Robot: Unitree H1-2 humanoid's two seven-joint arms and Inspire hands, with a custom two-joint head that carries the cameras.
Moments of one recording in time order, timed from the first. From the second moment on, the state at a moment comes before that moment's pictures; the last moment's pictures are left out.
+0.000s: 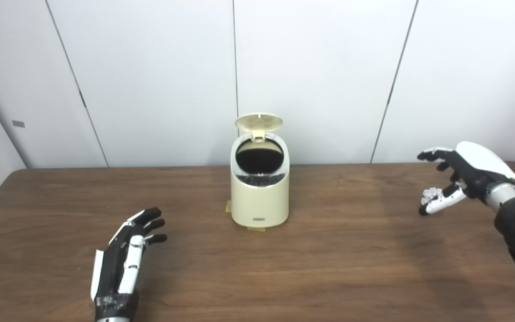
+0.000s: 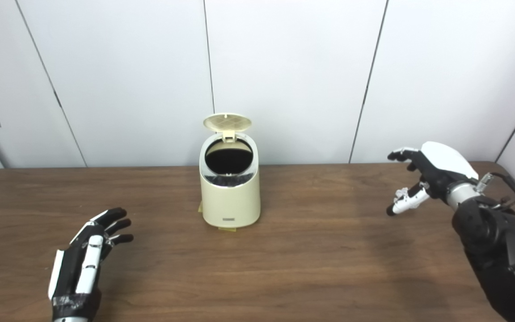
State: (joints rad) left arm 0.05 0.06 0.10 -0.12 -0.09 -0.21 0.00; right arm -0.45 -0.65 0.10 0.09 -0.72 0.30 0.36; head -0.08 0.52
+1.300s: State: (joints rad) left arm 0.06 0.07 0.12 -0.15 -0.11 -0.21 -0.01; right arm -0.65 -0.66 0.35 0.50 -0.81 0.18 0.29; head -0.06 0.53
